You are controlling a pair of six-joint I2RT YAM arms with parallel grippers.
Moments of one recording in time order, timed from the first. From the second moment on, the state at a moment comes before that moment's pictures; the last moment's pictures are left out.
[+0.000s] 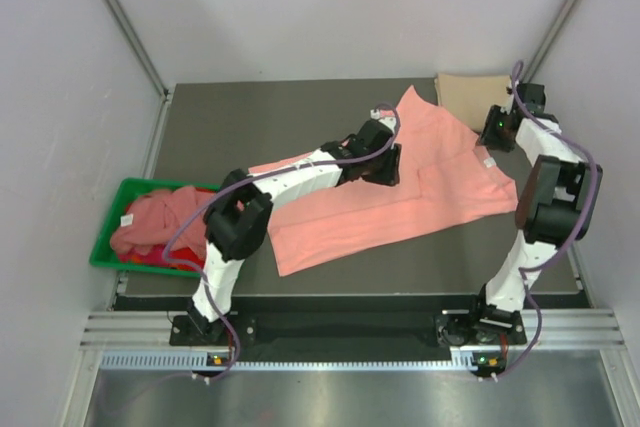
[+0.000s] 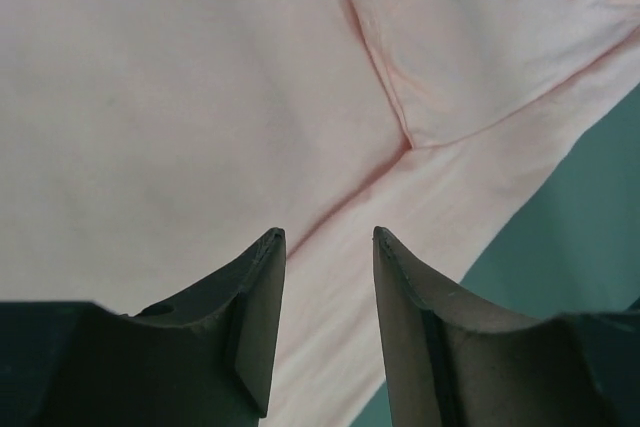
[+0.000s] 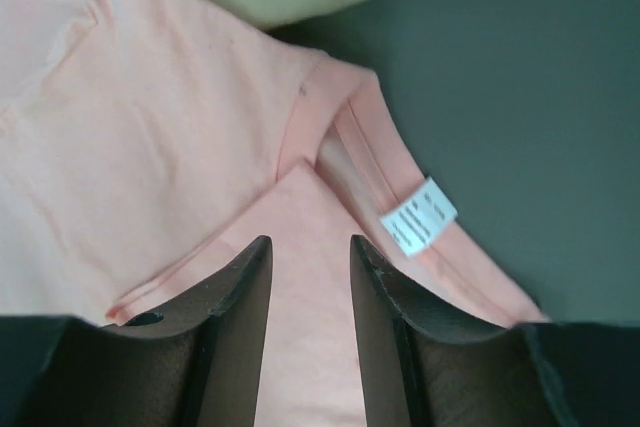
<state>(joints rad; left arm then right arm) -0.84 2.03 1.66 -0.38 0.02 -0.50 -0.23 1.86 1.41 -0.45 -0.13 0.19</state>
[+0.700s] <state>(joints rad) -0.84 2.43 1.92 -0.10 0.15 -0.51 -0.22 2.10 1.62 -0.51 -0.23 -0.08</state>
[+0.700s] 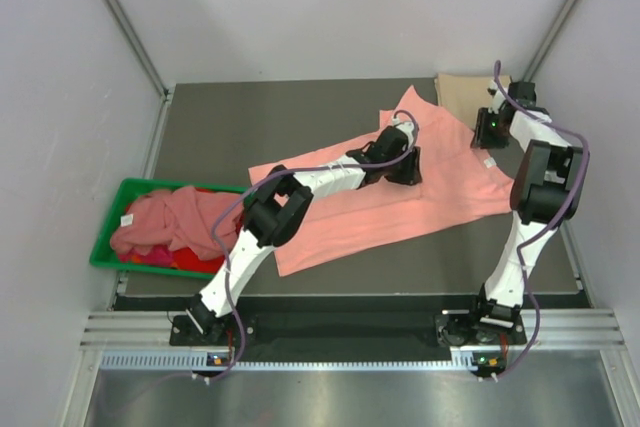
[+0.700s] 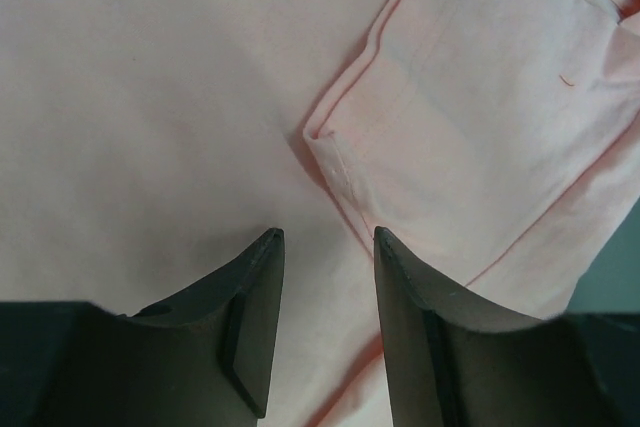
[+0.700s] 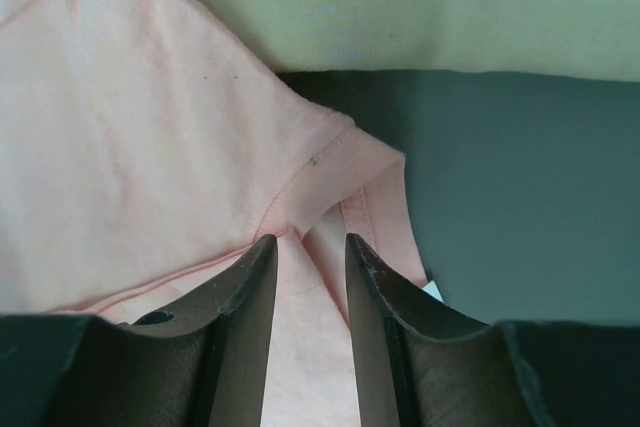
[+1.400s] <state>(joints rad) -0.83 2.46 1.96 -0.08 0.21 -0.54 -0.21 2.15 1.63 -0.51 -0.26 -0.10</state>
